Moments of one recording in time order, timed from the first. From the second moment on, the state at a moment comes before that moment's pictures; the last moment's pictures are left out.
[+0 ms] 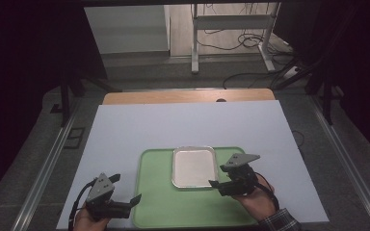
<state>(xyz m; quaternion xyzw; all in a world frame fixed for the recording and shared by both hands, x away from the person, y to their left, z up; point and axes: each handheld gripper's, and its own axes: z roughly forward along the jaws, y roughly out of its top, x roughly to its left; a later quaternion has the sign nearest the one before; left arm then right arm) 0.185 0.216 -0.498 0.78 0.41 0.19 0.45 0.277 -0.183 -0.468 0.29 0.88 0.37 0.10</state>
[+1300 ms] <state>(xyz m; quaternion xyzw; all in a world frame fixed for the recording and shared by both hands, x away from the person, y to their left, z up) 0.185 0.215 -0.498 0.78 0.41 0.19 0.44 0.261 -0.231 -0.461 0.30 0.86 0.38 0.13</state>
